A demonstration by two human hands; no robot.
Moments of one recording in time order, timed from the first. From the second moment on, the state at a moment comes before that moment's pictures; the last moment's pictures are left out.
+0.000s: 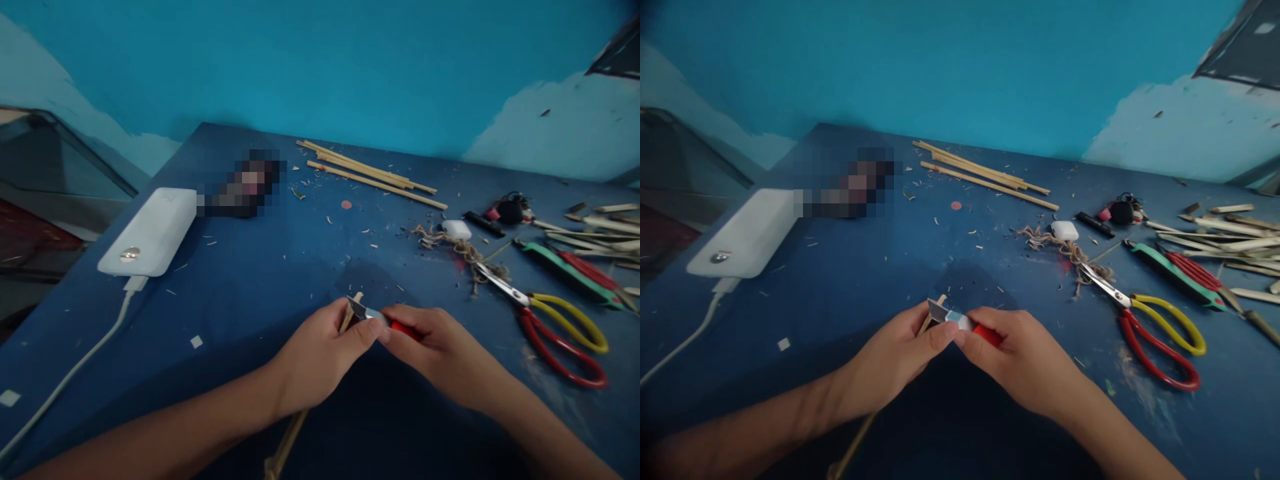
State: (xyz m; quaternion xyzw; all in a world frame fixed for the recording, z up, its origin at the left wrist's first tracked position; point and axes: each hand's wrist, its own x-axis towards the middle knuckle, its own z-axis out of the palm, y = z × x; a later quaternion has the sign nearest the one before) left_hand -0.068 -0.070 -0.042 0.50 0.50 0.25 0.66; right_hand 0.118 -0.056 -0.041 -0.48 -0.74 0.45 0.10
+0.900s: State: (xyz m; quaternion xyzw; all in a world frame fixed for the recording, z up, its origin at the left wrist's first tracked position) left_hand -0.070 -0.066 -0.026 0.48 0.51 0.16 0.69; right_hand 0.113 -0.058 -0.040 -0.49 -0.75 0.44 0.08
